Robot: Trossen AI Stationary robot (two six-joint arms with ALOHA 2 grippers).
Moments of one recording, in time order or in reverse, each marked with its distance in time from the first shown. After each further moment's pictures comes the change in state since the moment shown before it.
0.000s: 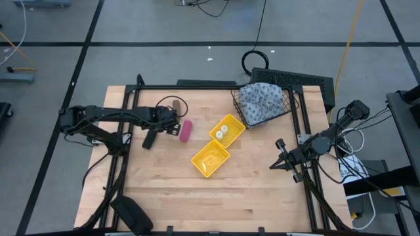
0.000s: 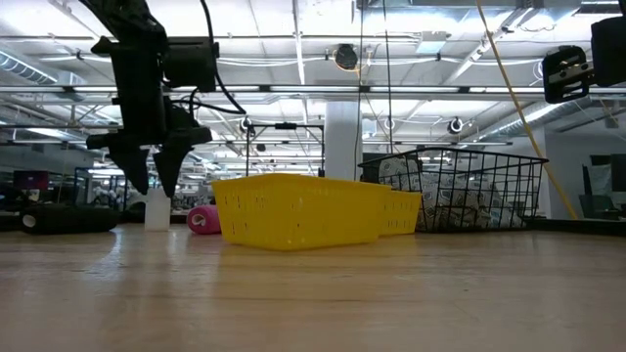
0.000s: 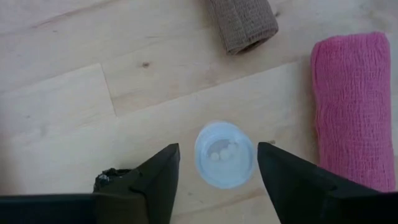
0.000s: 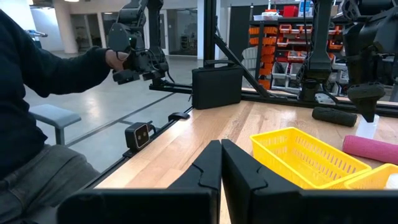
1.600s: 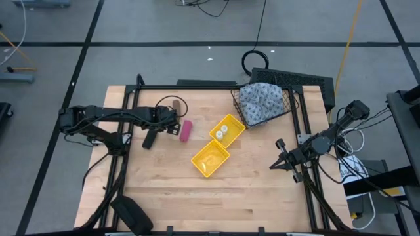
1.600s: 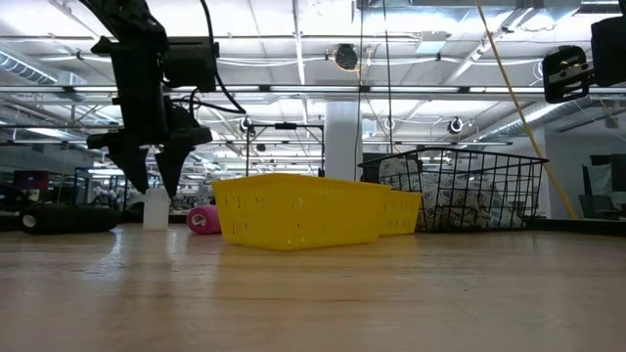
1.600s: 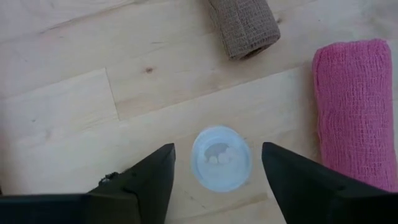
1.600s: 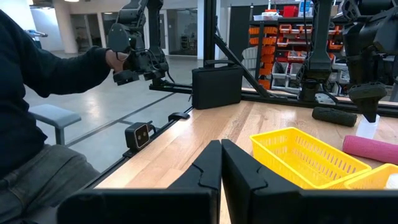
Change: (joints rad) left arm 0.000 0.000 0.000 0.002 -0.019 -0.001; right arm 0.000 0.000 0.000 0.000 0.000 0.000
